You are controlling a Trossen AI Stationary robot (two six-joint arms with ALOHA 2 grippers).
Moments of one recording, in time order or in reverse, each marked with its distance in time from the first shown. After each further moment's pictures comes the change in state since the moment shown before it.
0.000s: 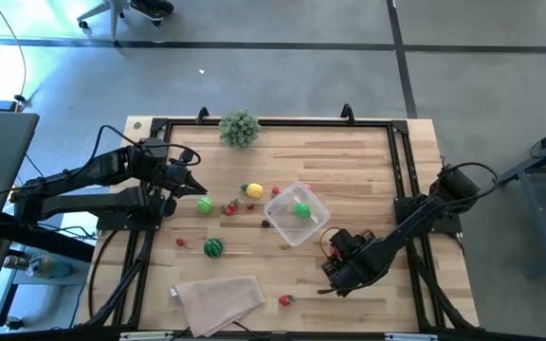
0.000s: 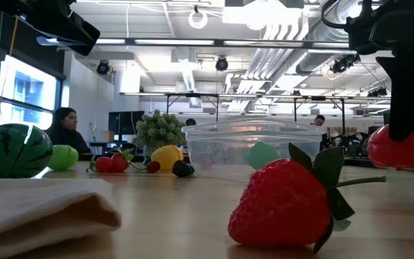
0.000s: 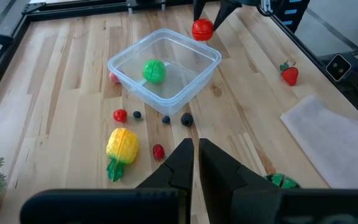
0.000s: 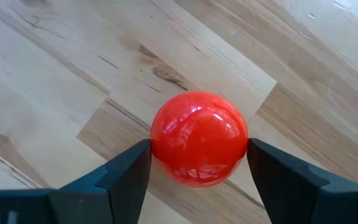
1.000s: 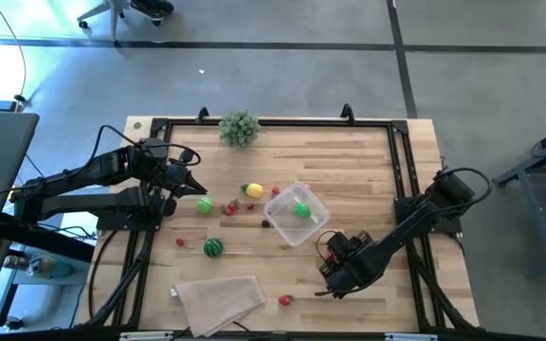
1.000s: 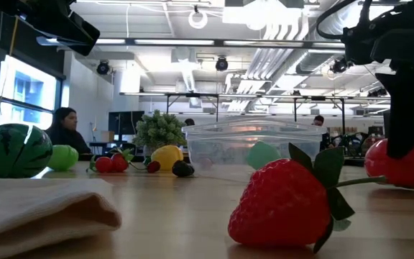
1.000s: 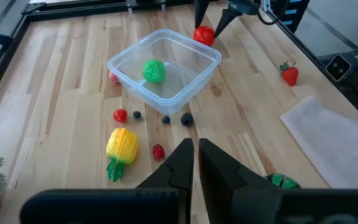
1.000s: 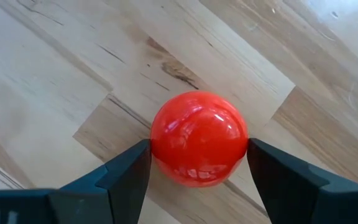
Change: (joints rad) left arm 0.000 0.000 0.000 0.000 0.000 0.000; right arm -0.002 0.055 0.000 0.047 0.005 -0.039
